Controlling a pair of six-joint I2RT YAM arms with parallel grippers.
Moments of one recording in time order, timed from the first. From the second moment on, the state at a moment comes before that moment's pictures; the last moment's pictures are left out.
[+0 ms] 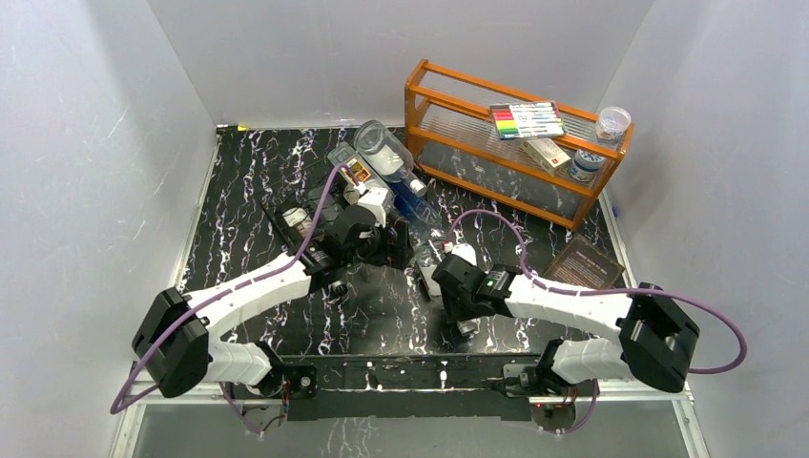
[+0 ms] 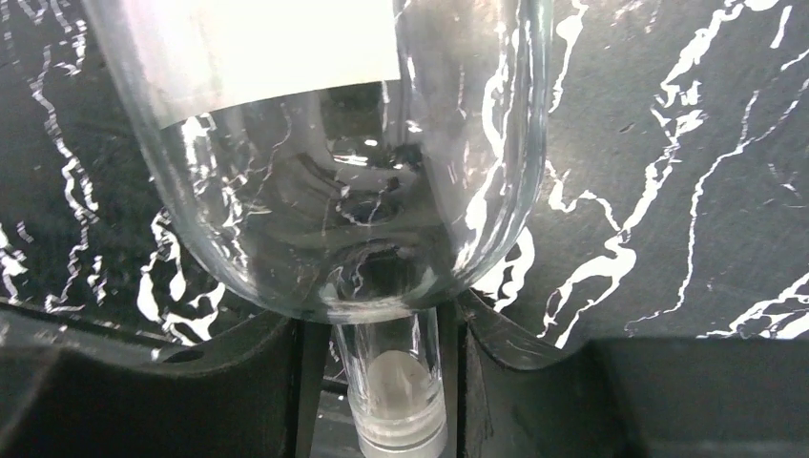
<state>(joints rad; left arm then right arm) -0.81 1.30 0.84 -0.16 -0.08 -0.47 1.04 1.25 0.70 -0.63 0.21 0.73</state>
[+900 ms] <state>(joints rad) -0.78 1.27 0.85 -0.21 -0.14 -0.45 1.04 1.36 0.67 -0.55 0.37 0.73</state>
